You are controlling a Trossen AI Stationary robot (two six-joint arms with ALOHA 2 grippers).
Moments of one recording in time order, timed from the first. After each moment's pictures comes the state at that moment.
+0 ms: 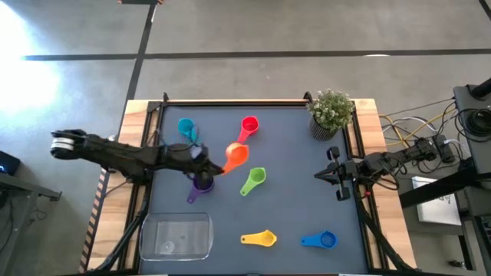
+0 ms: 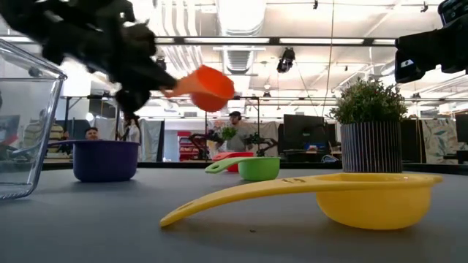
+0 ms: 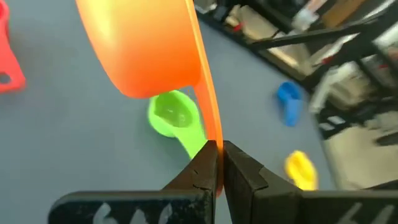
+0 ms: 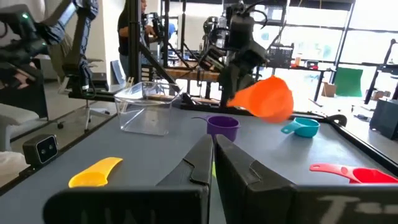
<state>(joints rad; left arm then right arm) 0.00 1.09 0.39 0.31 0.06 -0.57 0.34 0.02 0.01 0.04 0.18 -0.08</state>
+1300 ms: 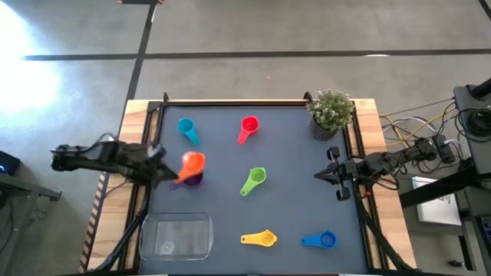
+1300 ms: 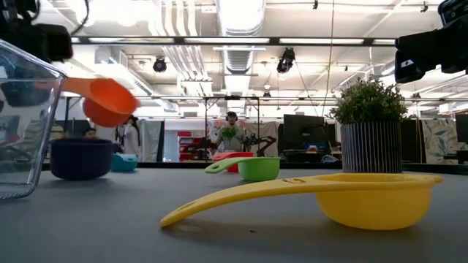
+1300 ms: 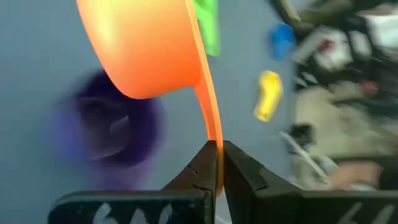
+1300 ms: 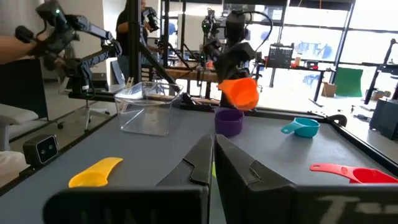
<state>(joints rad) -0.09 0.21 0.44 -0.84 0.08 -0.88 0.34 0.02 0.01 0.04 0.18 -0.08</state>
